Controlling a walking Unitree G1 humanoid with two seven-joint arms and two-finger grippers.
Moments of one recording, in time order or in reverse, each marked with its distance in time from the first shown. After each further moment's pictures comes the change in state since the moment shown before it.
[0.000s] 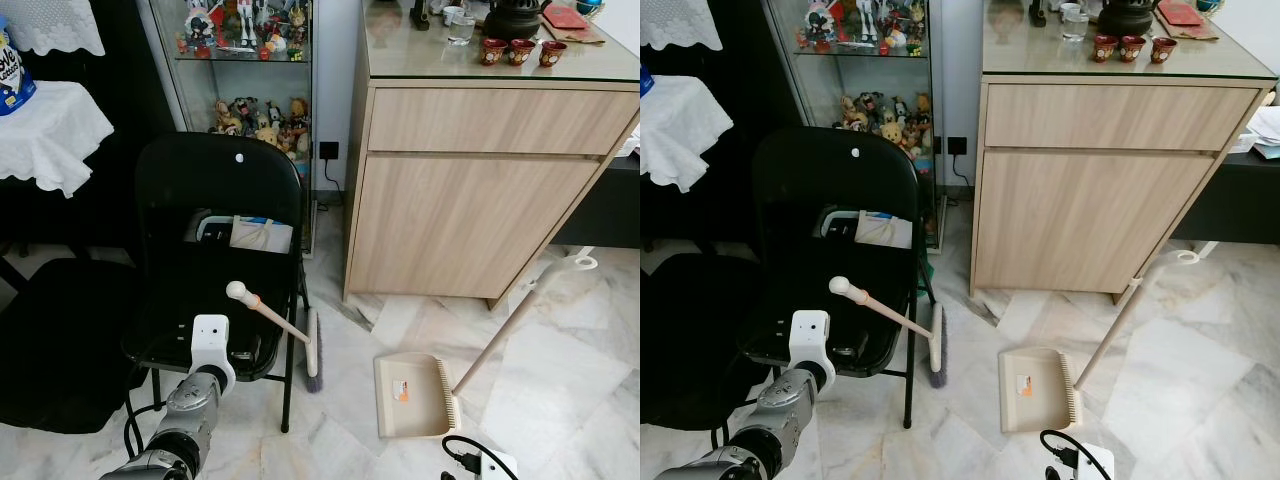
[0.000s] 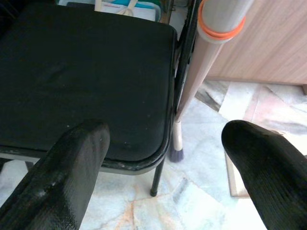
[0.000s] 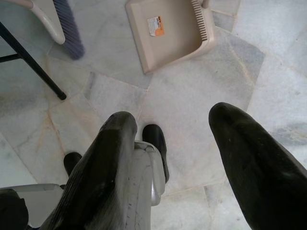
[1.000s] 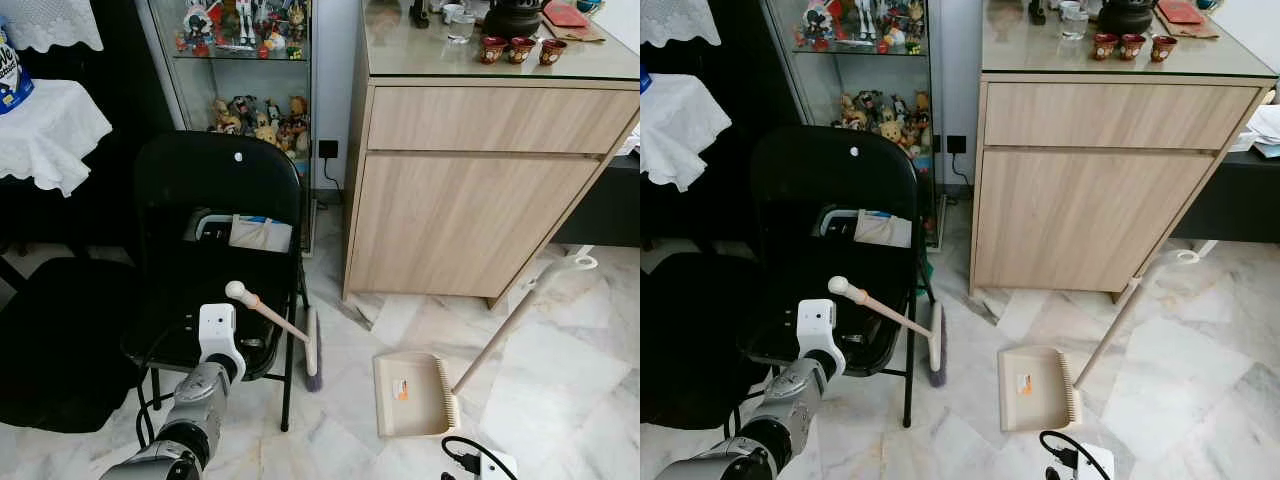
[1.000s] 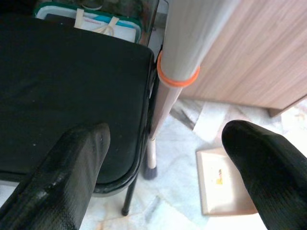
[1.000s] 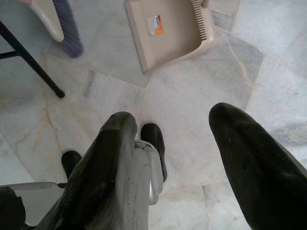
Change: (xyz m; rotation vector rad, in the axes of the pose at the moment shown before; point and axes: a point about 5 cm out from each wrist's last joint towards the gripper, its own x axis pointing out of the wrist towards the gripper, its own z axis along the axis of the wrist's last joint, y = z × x) left arm 0.006 -0.013 0.016 -0.102 -0.076 -0.069; right arm 0.000 0.000 0.000 -0.011 0.003 -0.002
